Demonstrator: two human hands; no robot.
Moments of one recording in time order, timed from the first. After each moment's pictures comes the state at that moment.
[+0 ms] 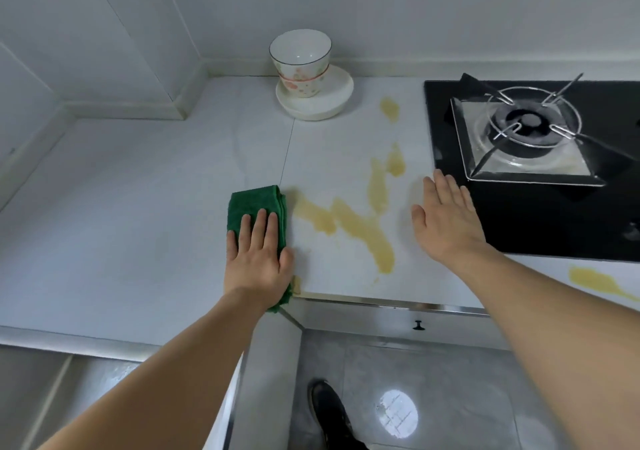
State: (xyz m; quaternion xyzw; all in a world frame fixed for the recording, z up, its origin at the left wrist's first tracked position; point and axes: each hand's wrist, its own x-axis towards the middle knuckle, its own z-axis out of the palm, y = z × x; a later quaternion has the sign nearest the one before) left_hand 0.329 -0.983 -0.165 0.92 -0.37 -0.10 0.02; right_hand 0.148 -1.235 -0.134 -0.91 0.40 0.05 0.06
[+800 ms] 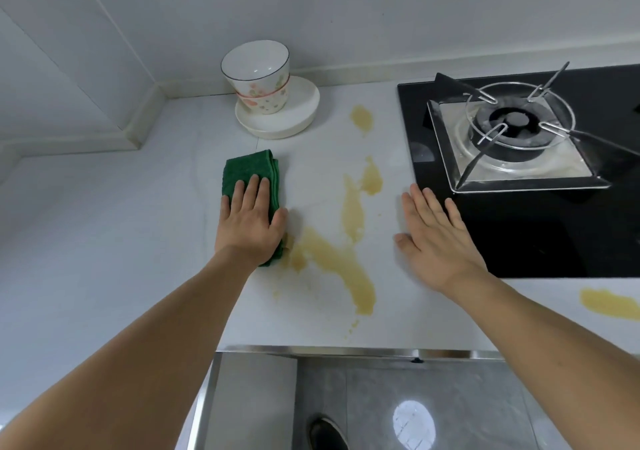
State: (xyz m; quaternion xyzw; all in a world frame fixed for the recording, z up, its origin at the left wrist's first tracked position) left_hand 0.394 -1.107 -0.170 0.91 -0.40 -0.07 0.02; right_hand 0.138 -1.267 -0.163 -0.93 0.35 0.06 0.08
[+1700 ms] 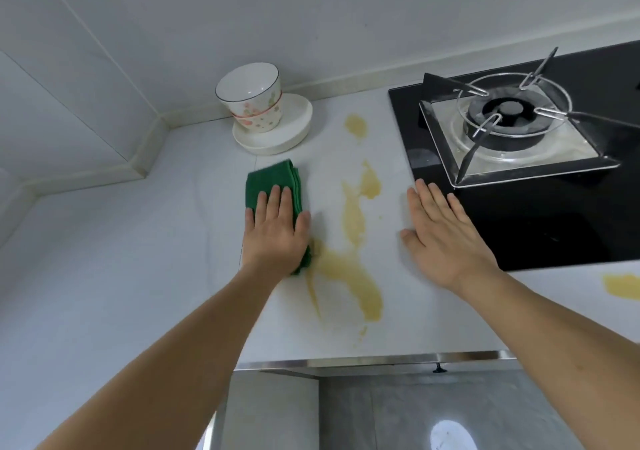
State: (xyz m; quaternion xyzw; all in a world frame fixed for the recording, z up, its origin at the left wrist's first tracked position) left_hand 0.365 -1.129 -0.172 0.91 -0.41 -0.08 0.06; right_hand 0.137 -1.266 -0.164 -0.93 0.37 0.01 0.09
